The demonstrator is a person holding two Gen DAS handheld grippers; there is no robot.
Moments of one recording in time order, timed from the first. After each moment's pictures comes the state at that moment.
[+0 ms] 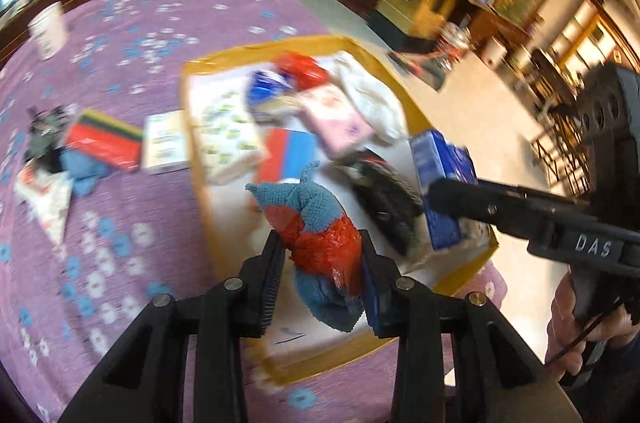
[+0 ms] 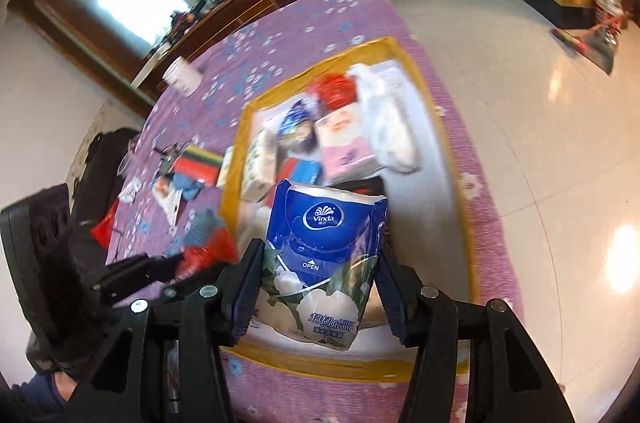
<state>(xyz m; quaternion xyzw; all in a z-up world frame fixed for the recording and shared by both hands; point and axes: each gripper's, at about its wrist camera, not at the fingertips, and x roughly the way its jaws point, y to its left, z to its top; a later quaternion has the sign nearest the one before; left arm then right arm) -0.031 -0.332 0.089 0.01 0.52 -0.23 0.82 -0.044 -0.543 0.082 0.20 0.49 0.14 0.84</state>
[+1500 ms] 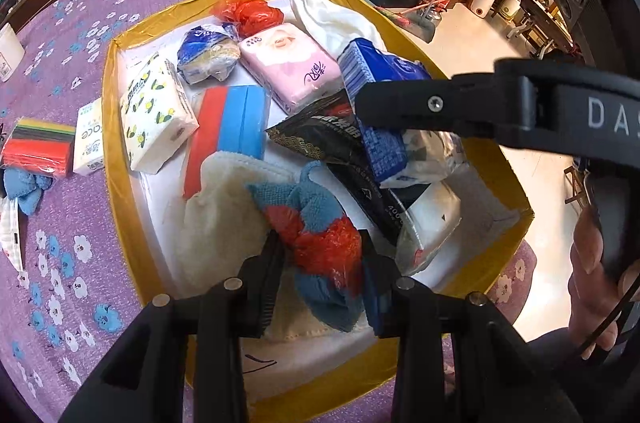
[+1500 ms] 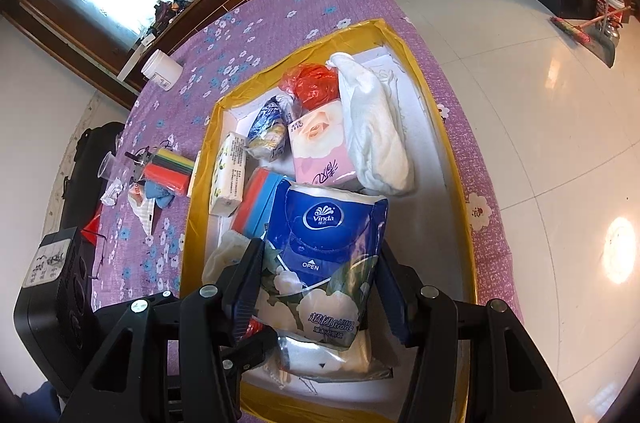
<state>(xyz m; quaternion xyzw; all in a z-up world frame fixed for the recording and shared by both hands) -0.023 -0.375 0.036 0.07 0.56 -0.25 0.79 -0.002 -0.539 0.053 0.20 0.52 0.13 0.82</state>
